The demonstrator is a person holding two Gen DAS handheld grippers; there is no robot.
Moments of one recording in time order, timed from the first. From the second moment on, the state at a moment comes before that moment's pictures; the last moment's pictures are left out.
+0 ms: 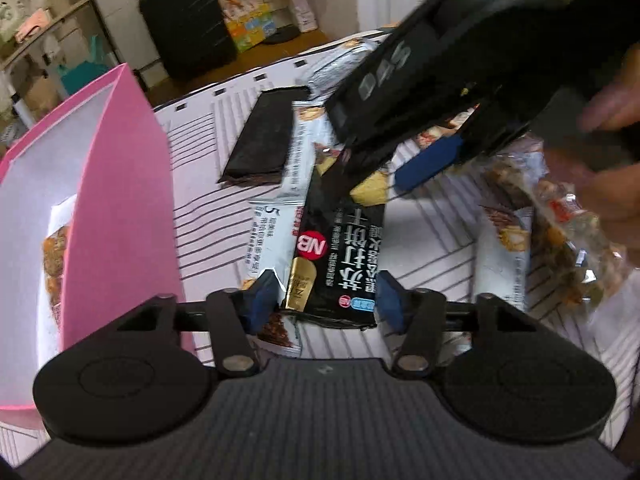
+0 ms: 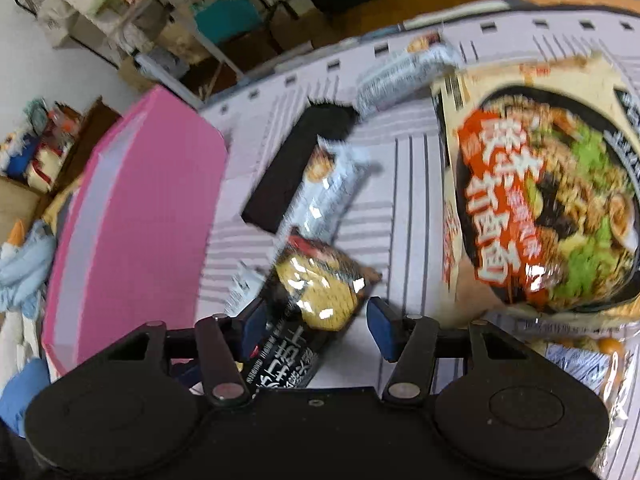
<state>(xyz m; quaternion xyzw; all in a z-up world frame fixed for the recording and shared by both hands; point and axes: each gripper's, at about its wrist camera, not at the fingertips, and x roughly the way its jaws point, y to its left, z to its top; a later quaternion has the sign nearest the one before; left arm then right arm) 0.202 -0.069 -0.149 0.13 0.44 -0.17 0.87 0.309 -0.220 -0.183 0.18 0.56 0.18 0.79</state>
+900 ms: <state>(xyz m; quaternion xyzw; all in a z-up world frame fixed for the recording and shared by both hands) 0.190 -0.077 -0.157 0.03 0.47 -0.18 0.86 0.298 -0.208 -0.178 0.10 0.57 0.19 0.80</state>
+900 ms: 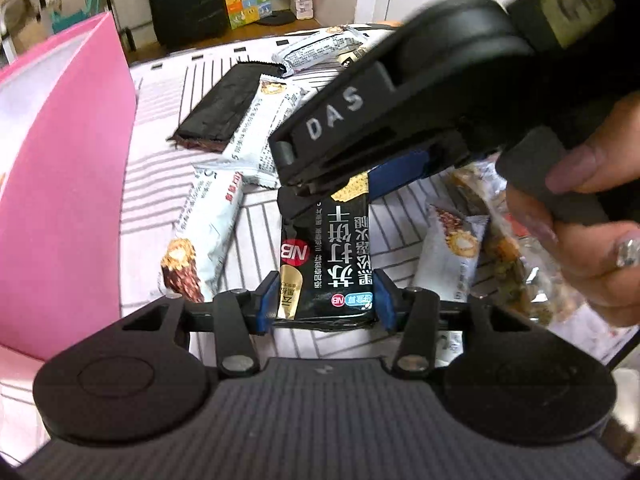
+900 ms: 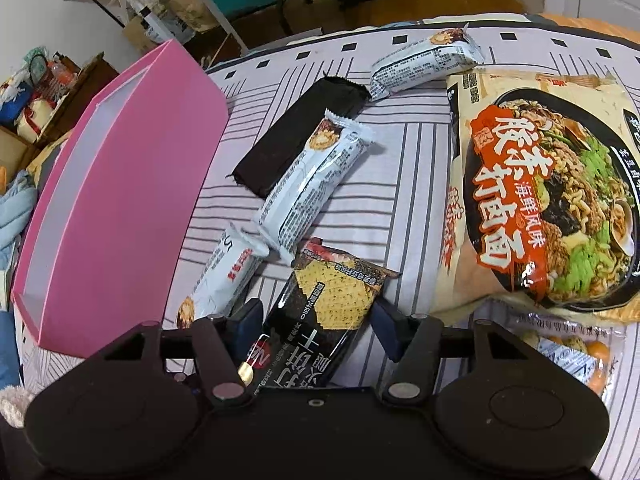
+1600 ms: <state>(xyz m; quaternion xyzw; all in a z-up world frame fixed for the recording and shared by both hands) 0.176 -0.075 -0.139 0.02 0.47 -0.20 0.86 0.275 -0.204 -0.152 0.06 0.57 0.20 0.80</state>
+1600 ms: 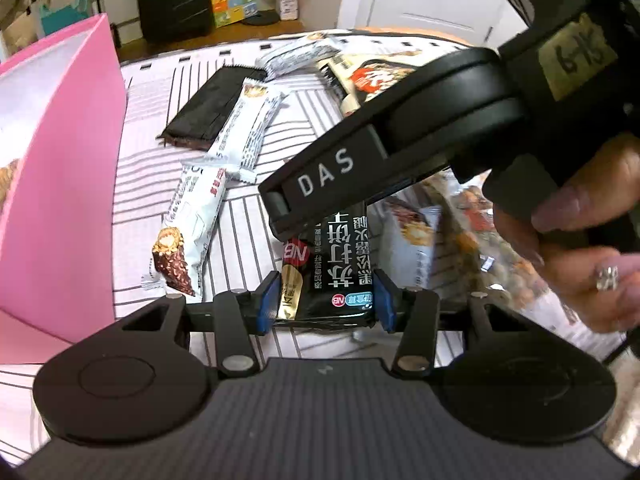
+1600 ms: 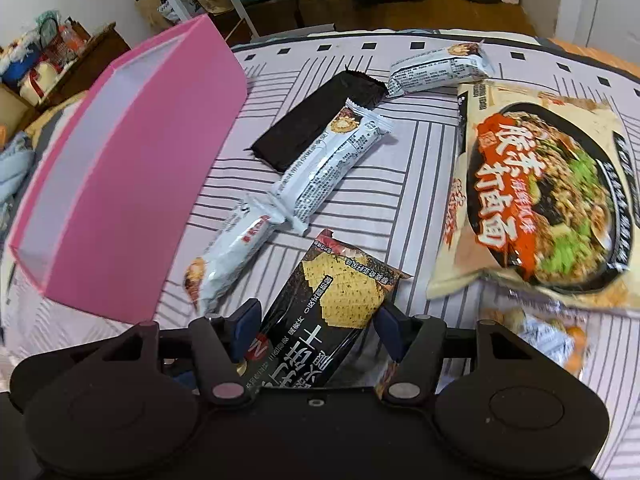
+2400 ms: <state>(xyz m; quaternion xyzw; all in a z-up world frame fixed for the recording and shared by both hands) 0.102 -0.034 -0.009 0.09 0.39 -0.19 0.90 0.192 -0.170 -0.020 0.08 0.48 0.26 0.83</state>
